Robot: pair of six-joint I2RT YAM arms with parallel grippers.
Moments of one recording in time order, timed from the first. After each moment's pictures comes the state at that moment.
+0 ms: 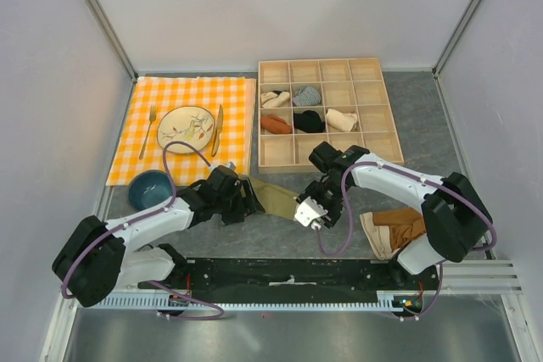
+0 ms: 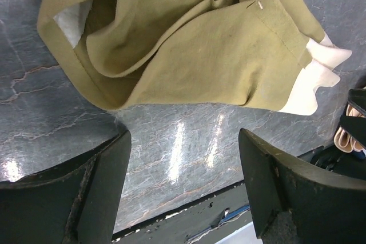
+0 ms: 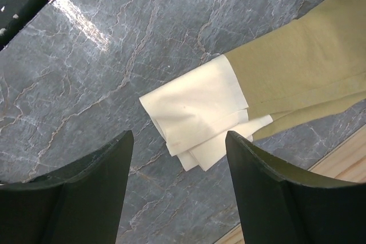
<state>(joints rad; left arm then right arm) -0.68 1.18 0.48 -0.25 0.10 -0.97 0.70 1.54 0.99 -0.93 -0.53 -1.74</state>
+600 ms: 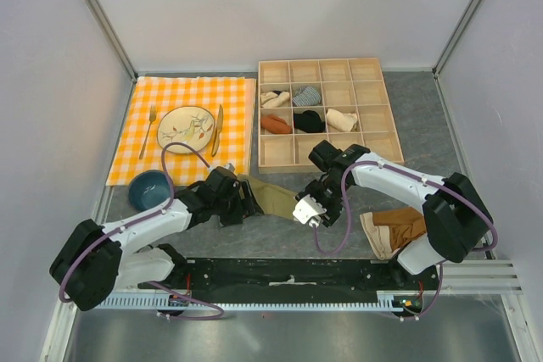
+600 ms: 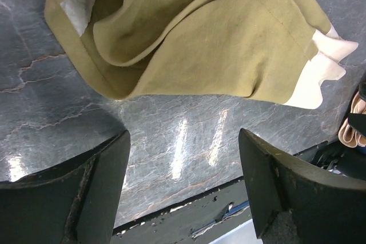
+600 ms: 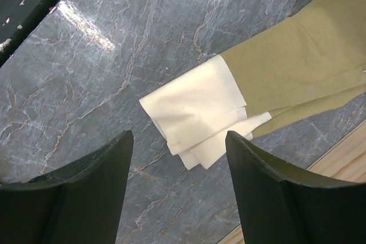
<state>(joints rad) -0.68 1.15 0.47 -0.28 0.12 -0.95 0.70 1.53 1.00 -0.94 -0.54 -1.68</state>
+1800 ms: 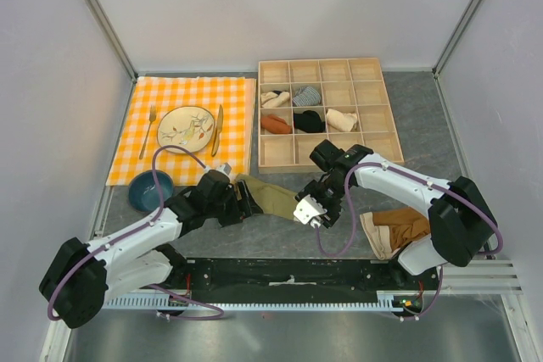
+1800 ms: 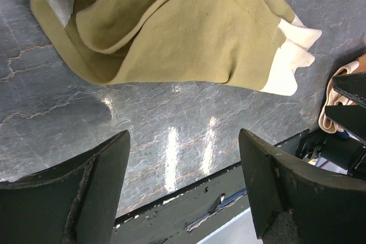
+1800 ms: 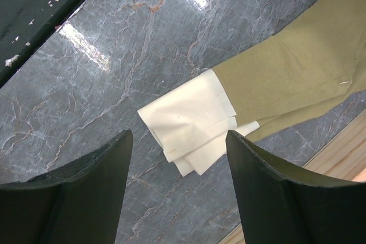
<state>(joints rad) -0.68 1.01 0.43 -0.28 0.13 -0.95 0.71 1.50 1.00 -0.95 -0.60 -1.68</state>
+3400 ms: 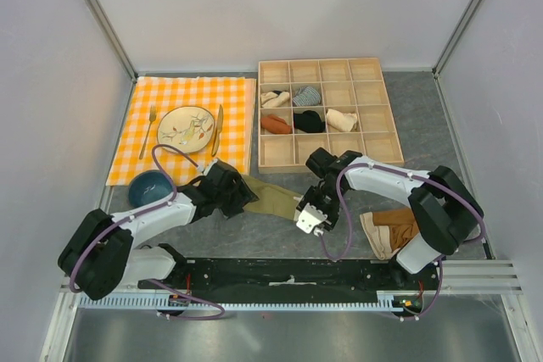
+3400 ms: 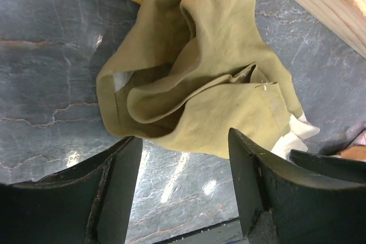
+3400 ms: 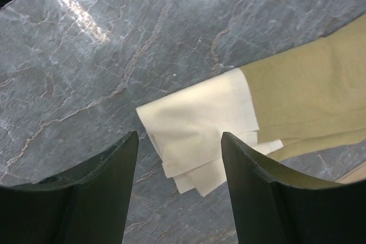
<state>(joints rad) -0.63 1.23 0.49 -0.21 -0.03 -1.17 0.72 1.60 0.95 -0.85 -0.53 -1.83</state>
